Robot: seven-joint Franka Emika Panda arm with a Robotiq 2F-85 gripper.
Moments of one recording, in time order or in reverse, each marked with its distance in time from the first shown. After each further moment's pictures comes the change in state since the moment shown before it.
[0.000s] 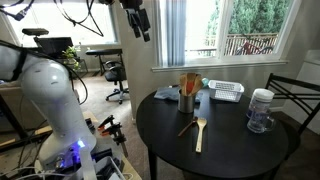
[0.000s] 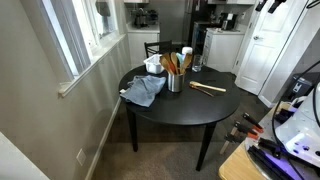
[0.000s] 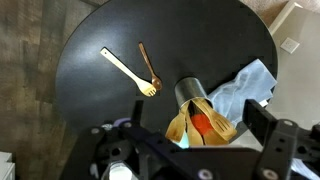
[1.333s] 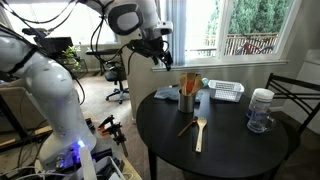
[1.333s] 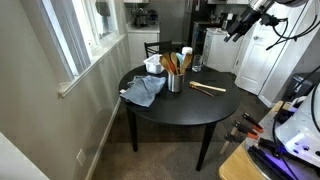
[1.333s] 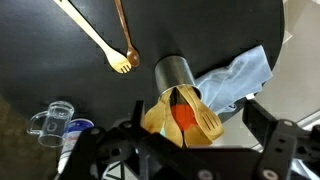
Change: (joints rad) arm 0.184 0.305 -0.173 -0.233 0.095 0.687 -0.255
